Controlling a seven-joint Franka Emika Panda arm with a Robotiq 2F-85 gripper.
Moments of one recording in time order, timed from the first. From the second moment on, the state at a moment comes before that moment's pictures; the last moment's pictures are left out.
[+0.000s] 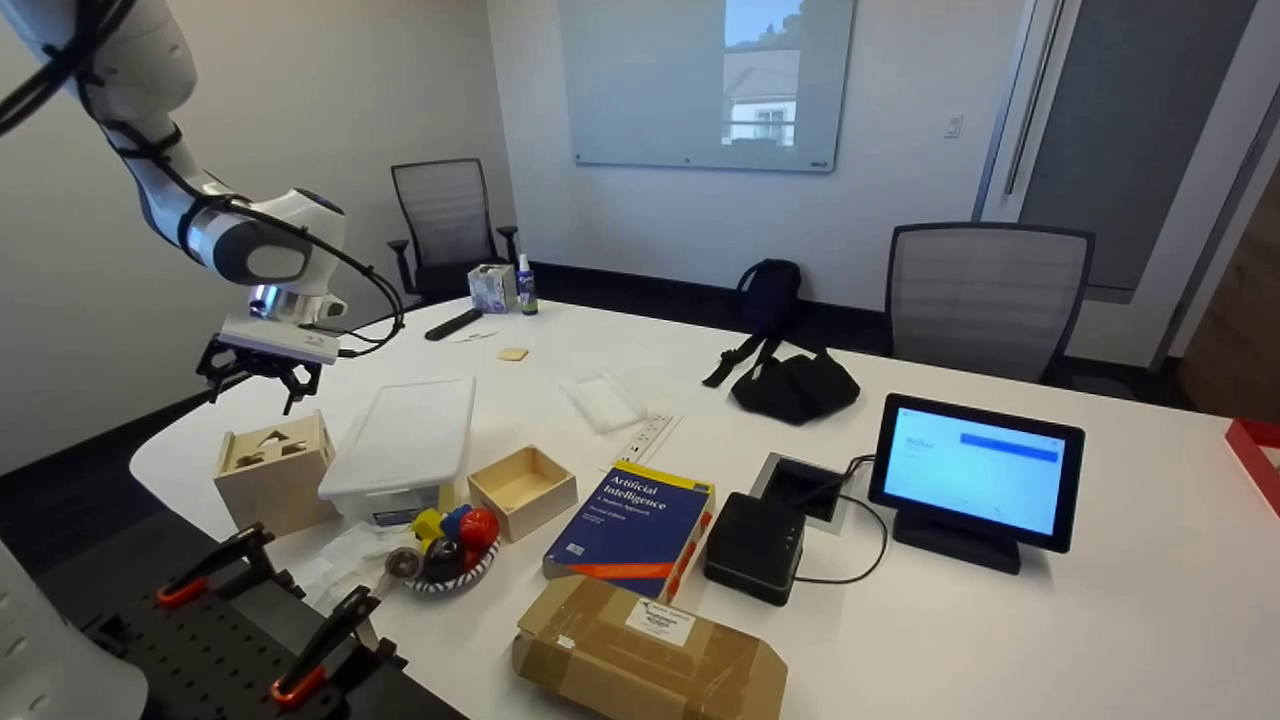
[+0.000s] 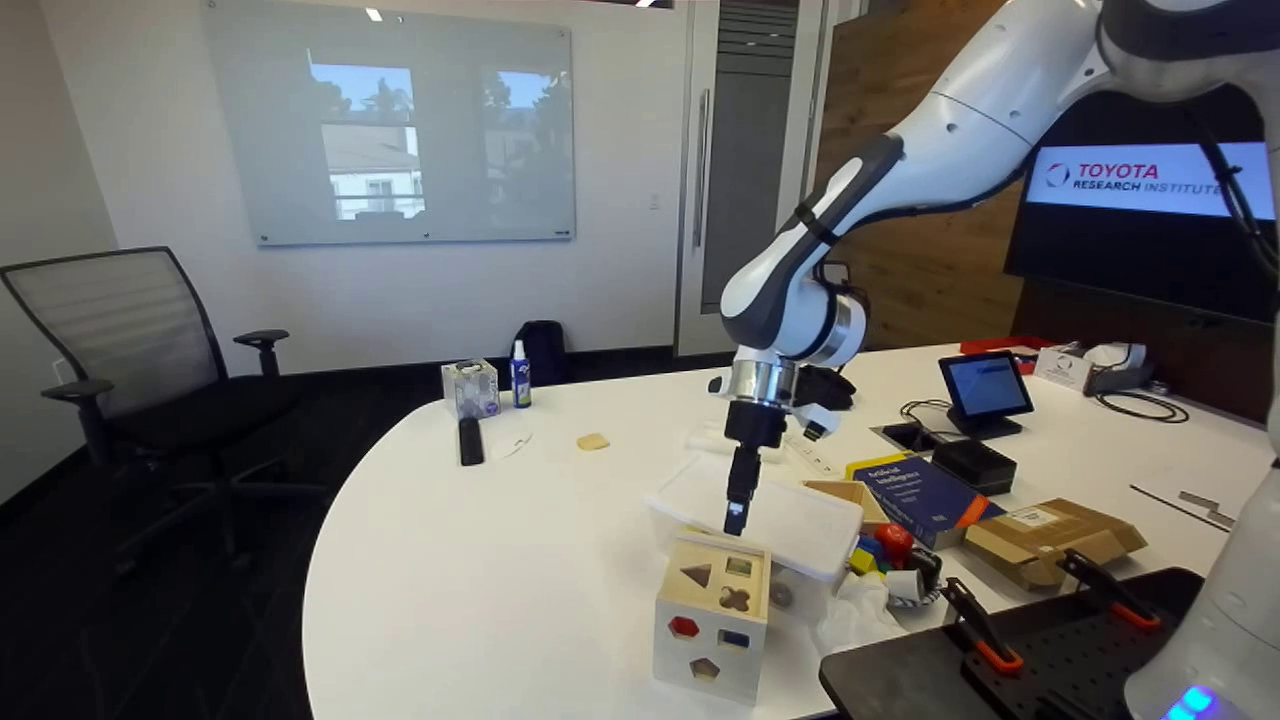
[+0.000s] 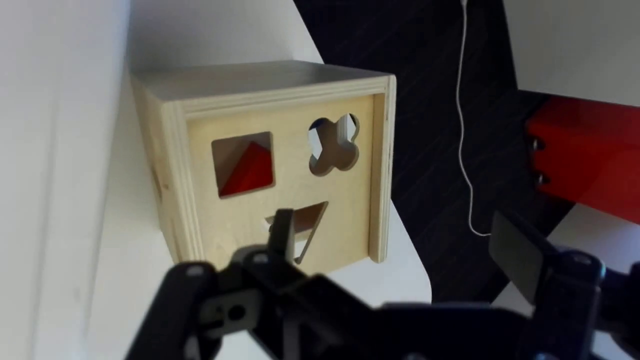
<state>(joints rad) 0.16 0.39 0.38 -2.32 0.56 2.42 -0.91</state>
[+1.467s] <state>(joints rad) 0.14 0.58 0.38 -2.18 0.35 2.34 -0.83</state>
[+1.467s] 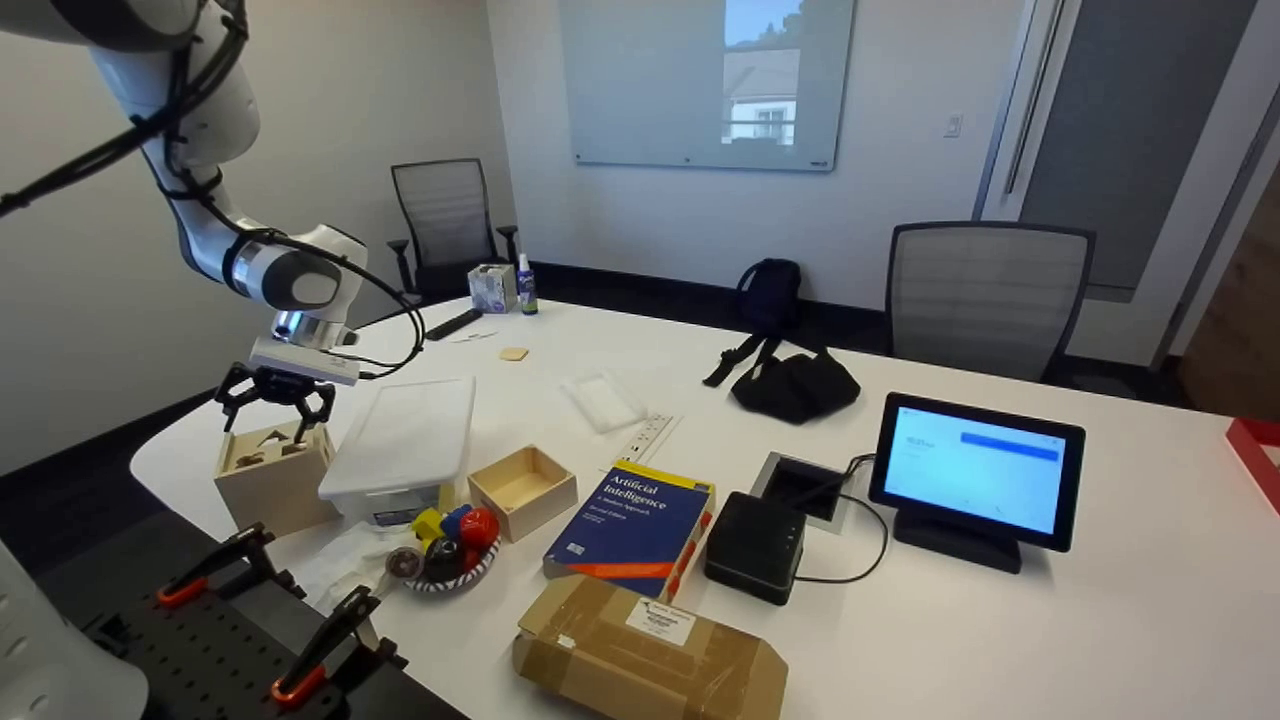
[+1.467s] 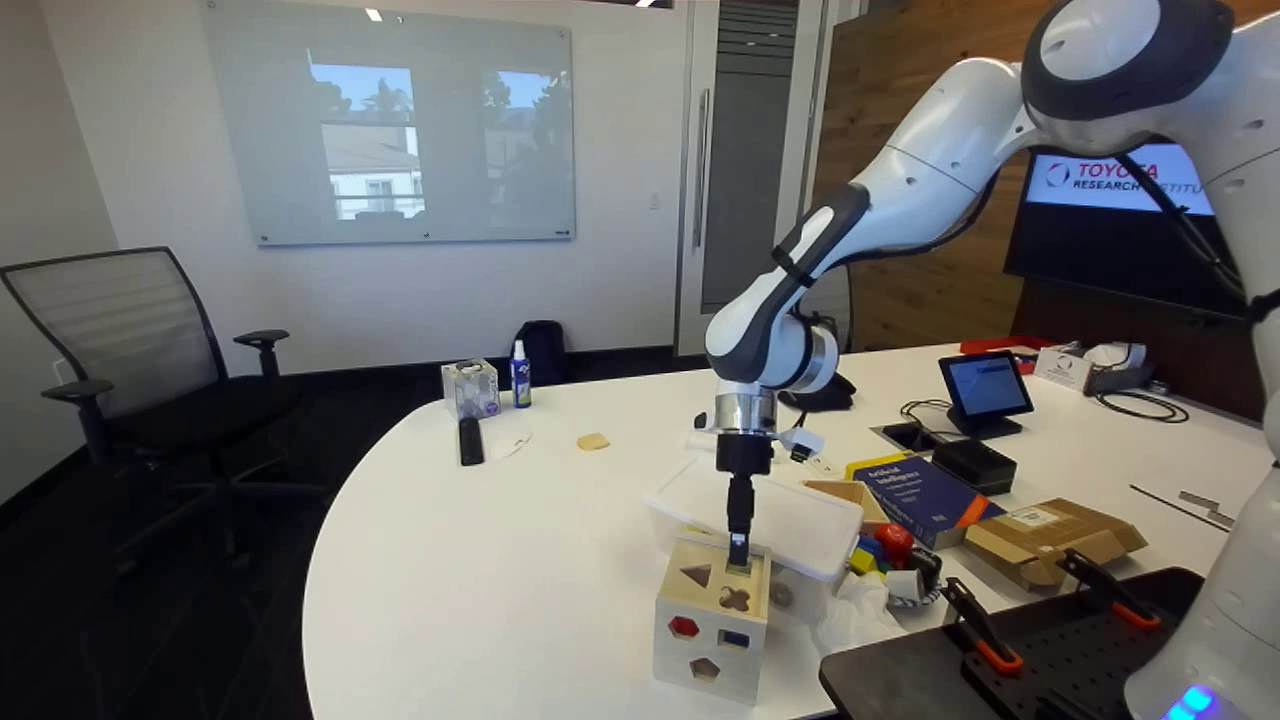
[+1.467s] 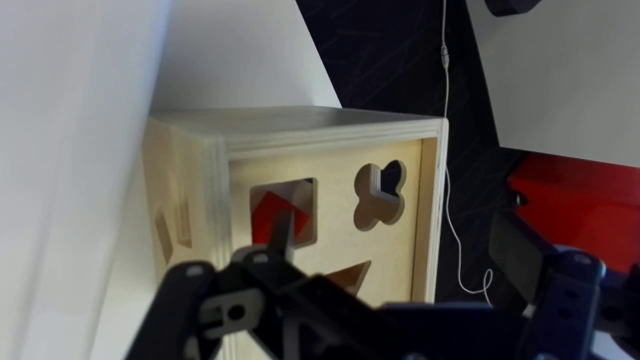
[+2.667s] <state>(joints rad) 0.18 0.64 0.39 -2.10 0.23 2.25 -0.76</state>
